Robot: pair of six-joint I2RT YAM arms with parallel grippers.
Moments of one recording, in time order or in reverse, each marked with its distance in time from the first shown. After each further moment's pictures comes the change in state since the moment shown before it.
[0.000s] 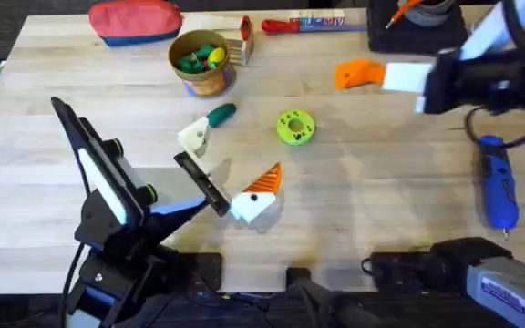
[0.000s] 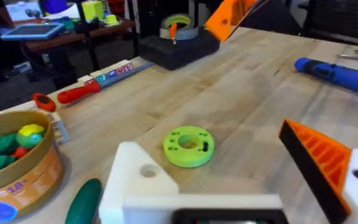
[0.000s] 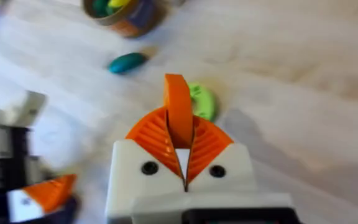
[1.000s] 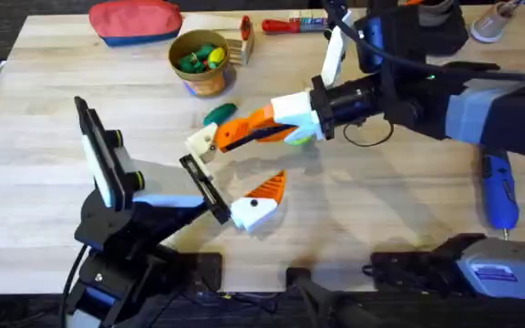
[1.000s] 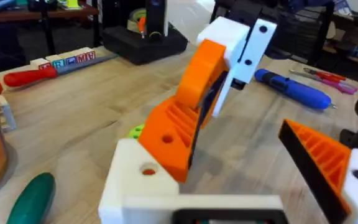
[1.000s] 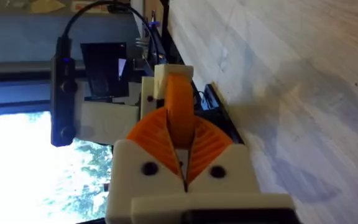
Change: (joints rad) left arm 0.000 0.000 0.000 0.000 0.099 -0.179; right arm 0.365 0.482 -0.106 0.609 -0.650 0.743
